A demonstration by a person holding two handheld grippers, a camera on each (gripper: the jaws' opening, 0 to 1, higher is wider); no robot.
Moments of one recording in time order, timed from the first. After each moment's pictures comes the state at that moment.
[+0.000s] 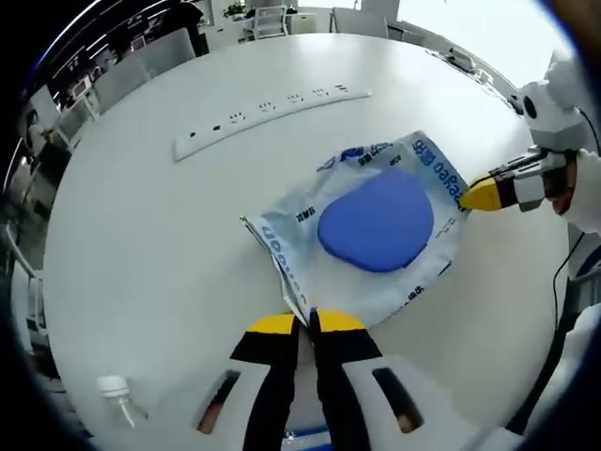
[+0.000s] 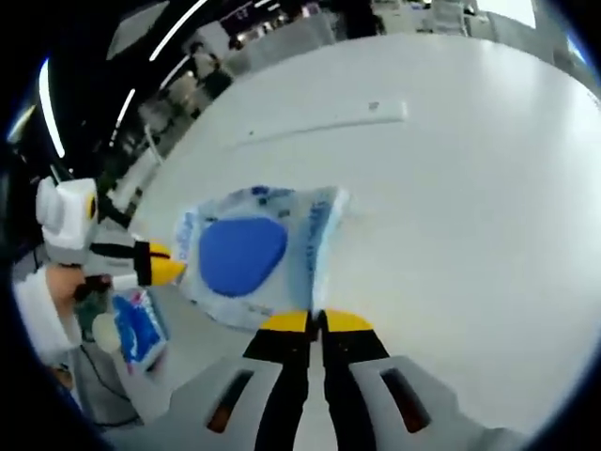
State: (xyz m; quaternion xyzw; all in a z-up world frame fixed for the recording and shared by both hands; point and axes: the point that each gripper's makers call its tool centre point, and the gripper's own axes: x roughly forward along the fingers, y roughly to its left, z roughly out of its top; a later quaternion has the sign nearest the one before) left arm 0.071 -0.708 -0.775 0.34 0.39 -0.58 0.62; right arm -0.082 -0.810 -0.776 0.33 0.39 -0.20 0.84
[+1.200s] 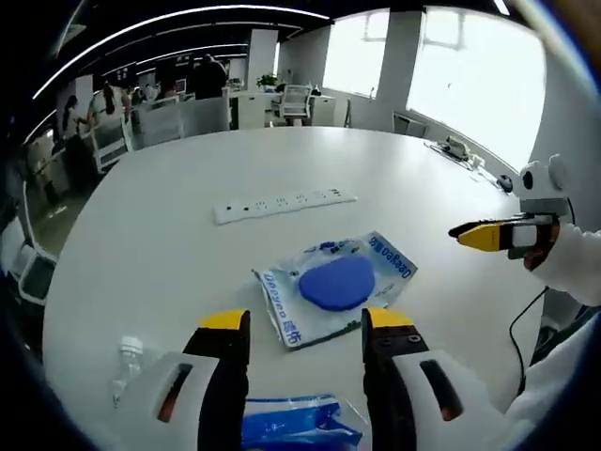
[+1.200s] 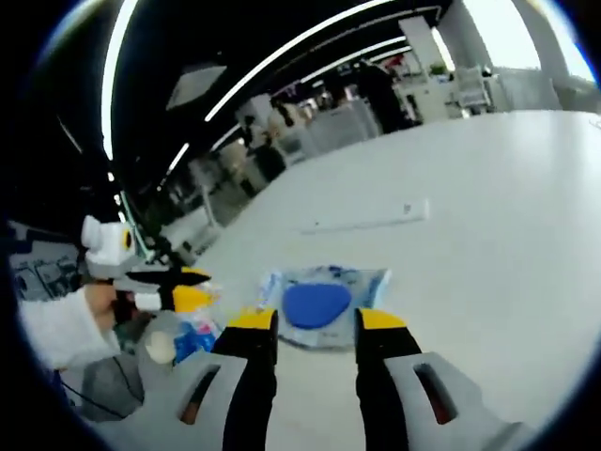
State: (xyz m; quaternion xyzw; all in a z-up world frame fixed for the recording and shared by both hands) left arm 0.046 -0.673 -0.665 0.17 0.29 -0.62 0.71; right arm -0.110 -0.783 -0.649 0.29 0.17 -0.16 0.93
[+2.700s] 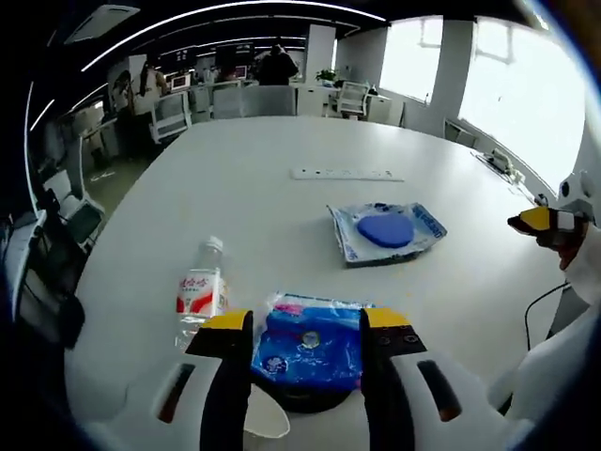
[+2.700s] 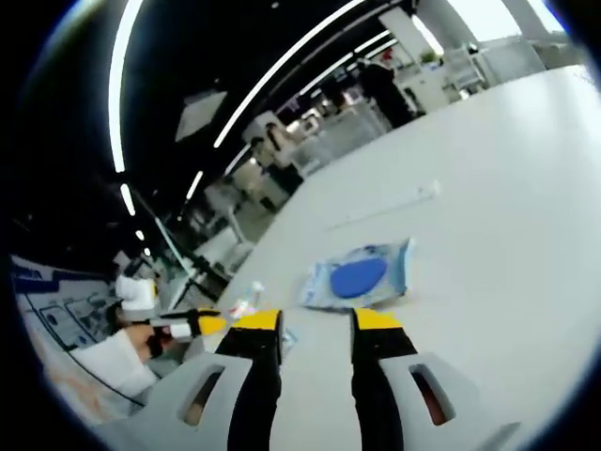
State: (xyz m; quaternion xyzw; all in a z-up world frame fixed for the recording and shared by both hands) left arm 0.071 -0.550 -0.683 0.17 0.34 -0.50 0.77; right arm -0.144 -0.723 -0.633 0.36 0.15 -0.11 0.91
